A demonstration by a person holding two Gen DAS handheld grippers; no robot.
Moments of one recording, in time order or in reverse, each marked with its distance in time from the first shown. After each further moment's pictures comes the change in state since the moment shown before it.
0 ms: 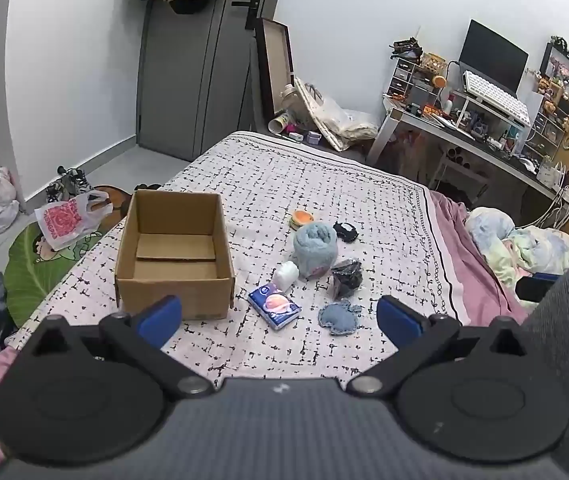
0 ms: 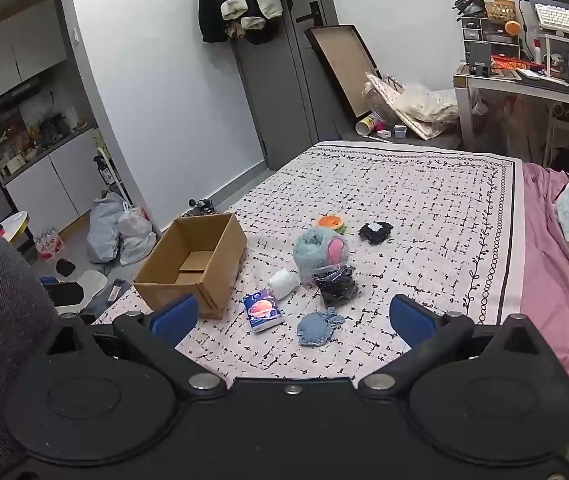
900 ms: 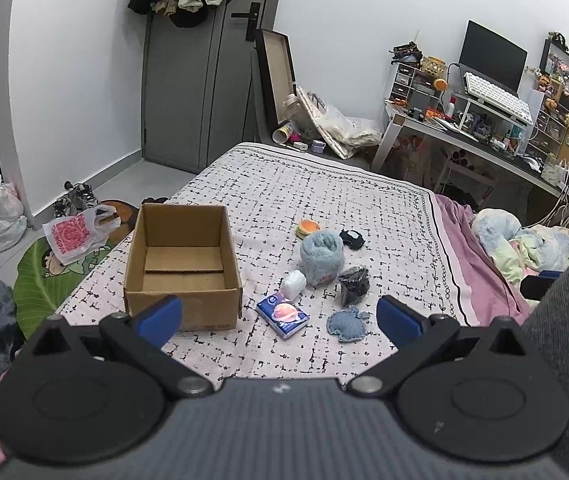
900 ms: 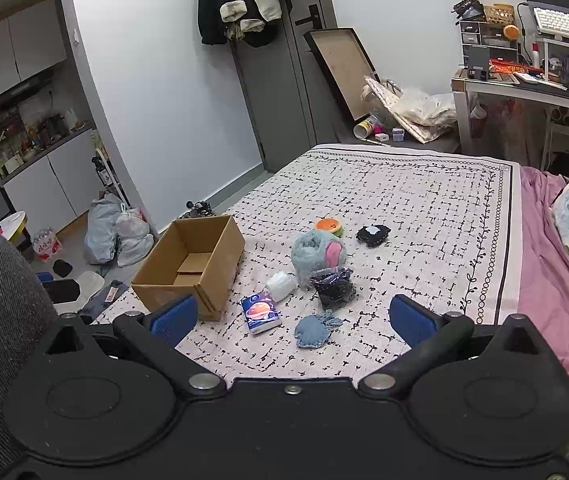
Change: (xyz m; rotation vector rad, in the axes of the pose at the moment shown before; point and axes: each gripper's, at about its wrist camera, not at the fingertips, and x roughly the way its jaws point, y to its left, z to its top) left arm -0.003 -0.003 -0.002 0.030 -0.032 0.025; right arm -0.001 0.002 0.000 -0.007 -0.010 -0.007
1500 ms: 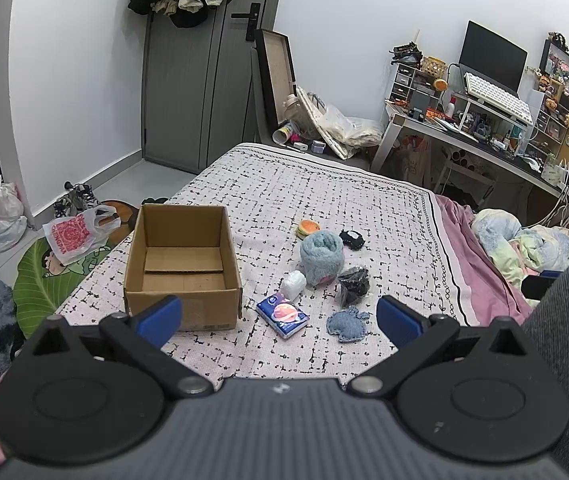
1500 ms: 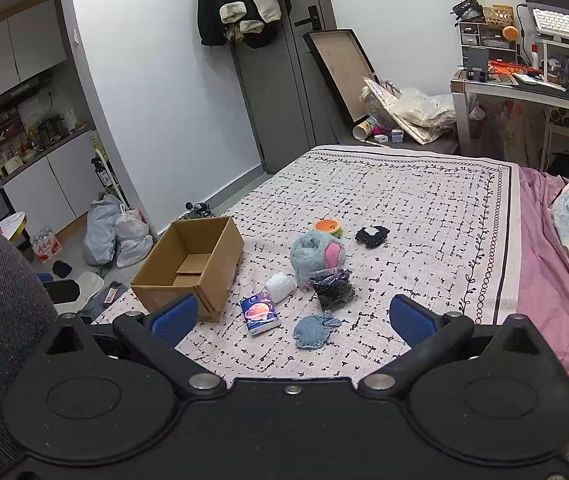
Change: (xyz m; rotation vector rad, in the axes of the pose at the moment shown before) left arm 0.000 -0.001 0.000 0.002 -0.002 0.002; right arm -0.001 -0.001 0.000 0.000 -0.003 -0.001
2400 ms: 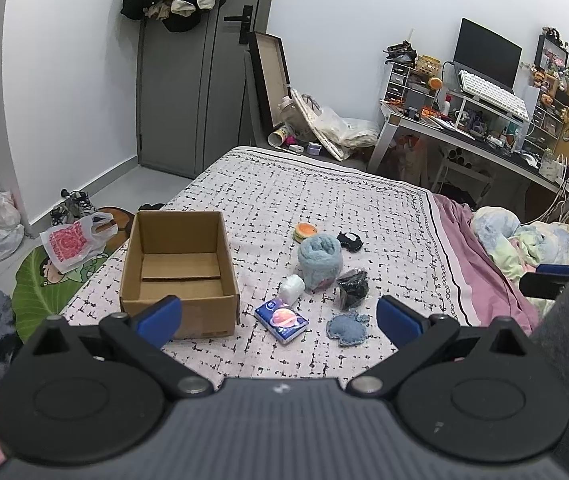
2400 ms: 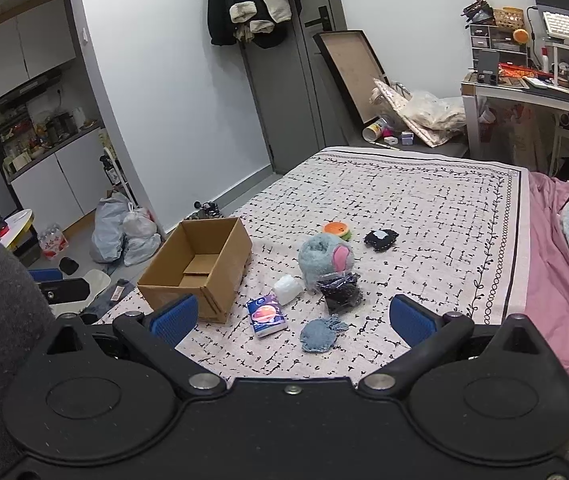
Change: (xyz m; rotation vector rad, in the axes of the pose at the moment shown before) left arm 0.007 -0.002 0.005 0.023 -0.009 -0.002; right arm 0.005 0.002 0.001 -0.021 0.002 0.030
